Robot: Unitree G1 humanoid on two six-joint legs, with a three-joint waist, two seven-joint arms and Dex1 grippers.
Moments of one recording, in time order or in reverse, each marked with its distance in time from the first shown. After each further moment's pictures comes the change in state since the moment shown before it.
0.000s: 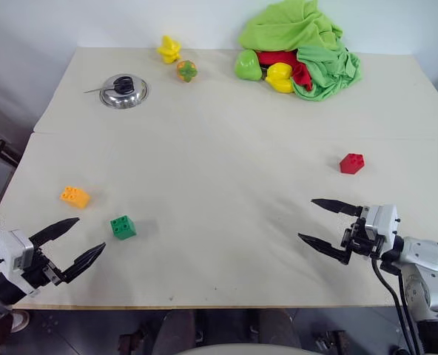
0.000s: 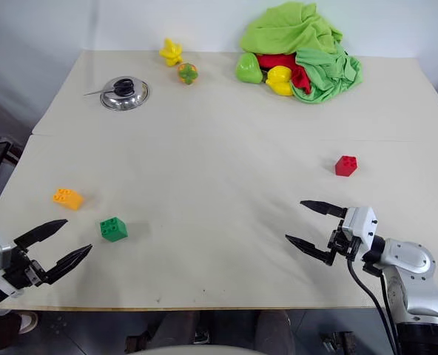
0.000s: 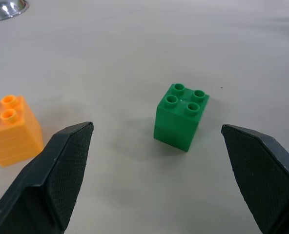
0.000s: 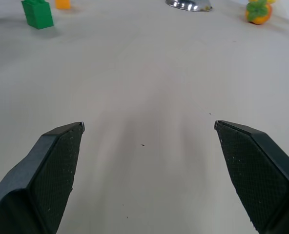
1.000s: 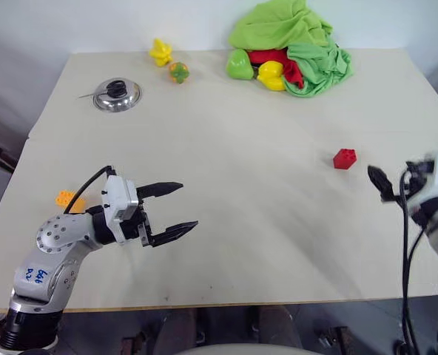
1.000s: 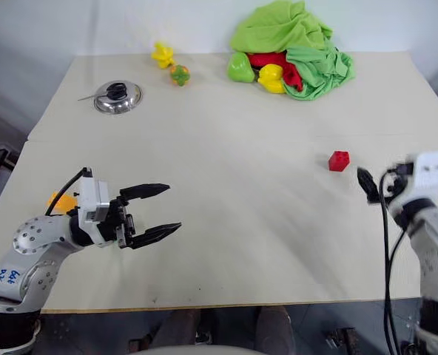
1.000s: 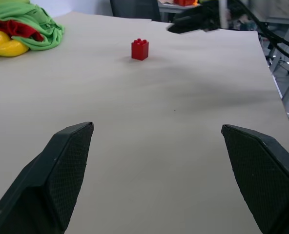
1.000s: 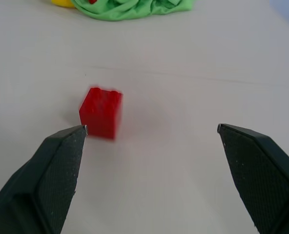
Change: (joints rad) left arm -0.458 0.013 -0.494 -0.272 -0.011 0.286 0.100; right arm -0.300 -0.068 -0.195 -0.072 -0.027 0.826 -0.888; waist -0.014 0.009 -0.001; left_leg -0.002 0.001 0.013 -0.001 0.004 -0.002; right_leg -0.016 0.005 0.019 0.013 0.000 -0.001
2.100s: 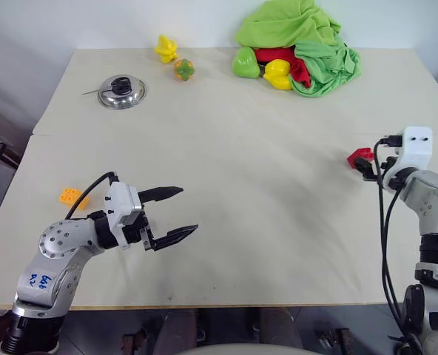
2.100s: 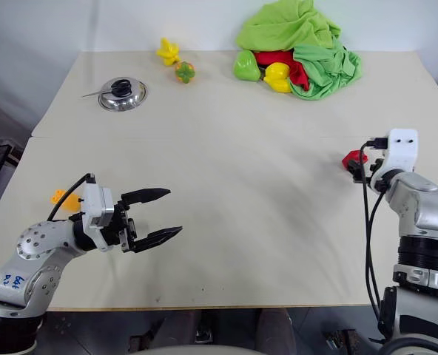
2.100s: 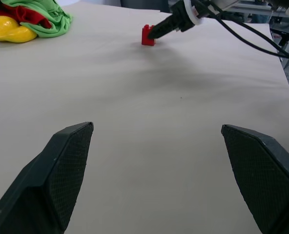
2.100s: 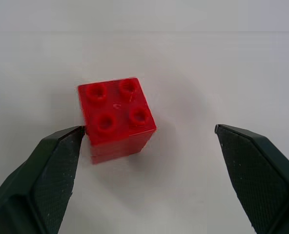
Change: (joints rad) left arm 0.040 -0.011 0.007 0.002 0.033 -0.036 0.000; right arm -0.299 0.021 0.082 0.354 -0.148 0.122 -0.045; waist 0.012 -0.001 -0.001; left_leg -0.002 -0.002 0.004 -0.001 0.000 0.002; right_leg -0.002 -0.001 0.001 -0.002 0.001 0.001
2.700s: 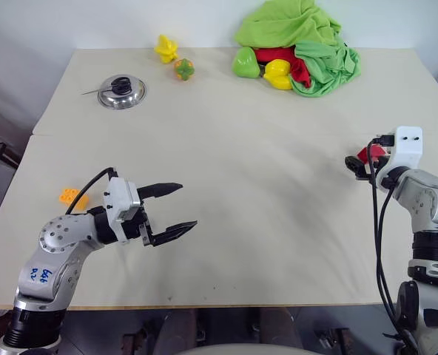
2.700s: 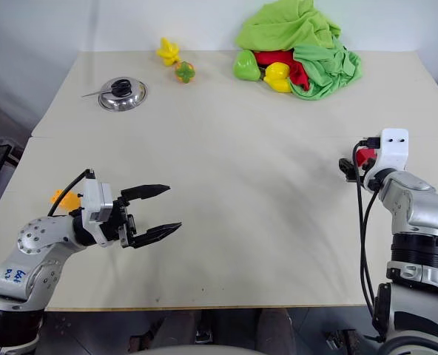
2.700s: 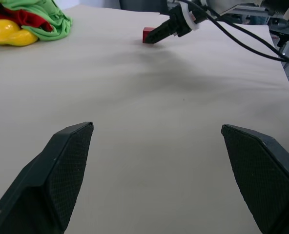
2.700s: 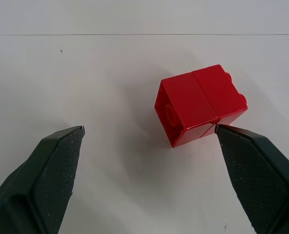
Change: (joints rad) left arm -0.049 -0.004 0.000 0.039 0.000 -0.005 -0.021; right arm -0.032 0.035 0.039 0.053 -0.024 -0.029 0.047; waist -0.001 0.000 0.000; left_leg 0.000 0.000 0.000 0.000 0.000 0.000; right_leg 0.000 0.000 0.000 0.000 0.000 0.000
